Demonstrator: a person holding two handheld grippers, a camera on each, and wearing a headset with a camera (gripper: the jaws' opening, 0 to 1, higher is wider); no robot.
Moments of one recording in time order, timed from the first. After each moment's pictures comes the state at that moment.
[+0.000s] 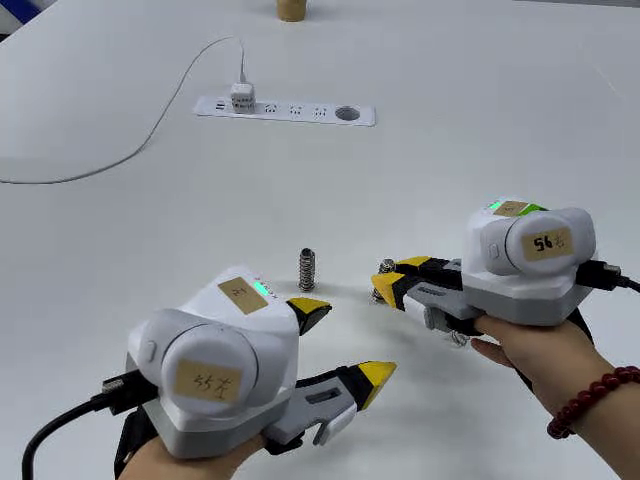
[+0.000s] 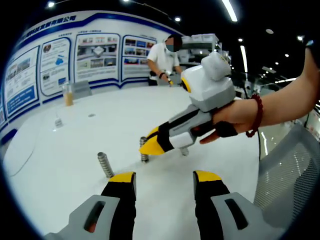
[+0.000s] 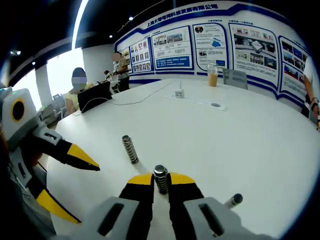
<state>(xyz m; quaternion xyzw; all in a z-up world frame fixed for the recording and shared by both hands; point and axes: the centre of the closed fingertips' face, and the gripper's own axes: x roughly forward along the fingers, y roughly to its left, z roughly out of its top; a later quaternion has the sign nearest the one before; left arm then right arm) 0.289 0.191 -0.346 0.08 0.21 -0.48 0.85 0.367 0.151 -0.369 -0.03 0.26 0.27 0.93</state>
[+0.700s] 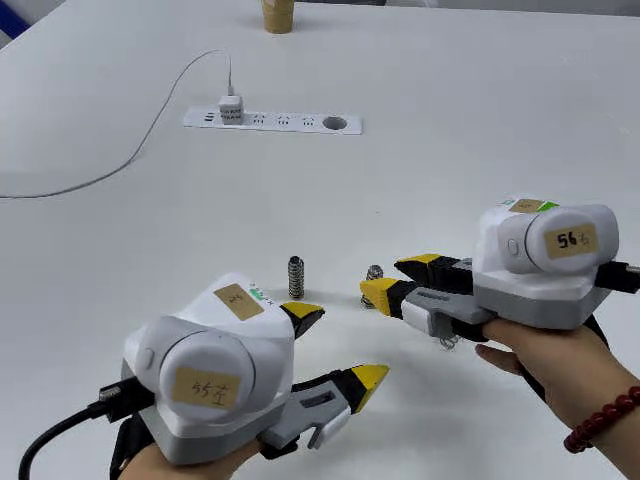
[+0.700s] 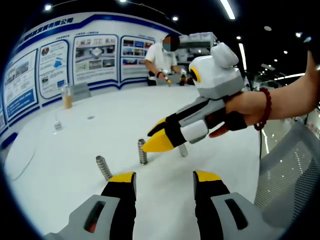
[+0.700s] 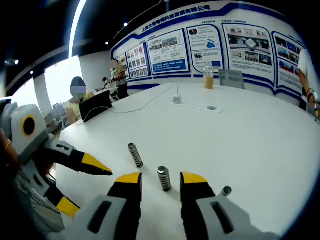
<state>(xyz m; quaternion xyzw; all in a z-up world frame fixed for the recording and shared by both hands) 0.288 0.185 -0.343 0.09 0.21 -0.48 0.85 0.351 0.141 -0.343 0.01 0.26 0.26 0.93</state>
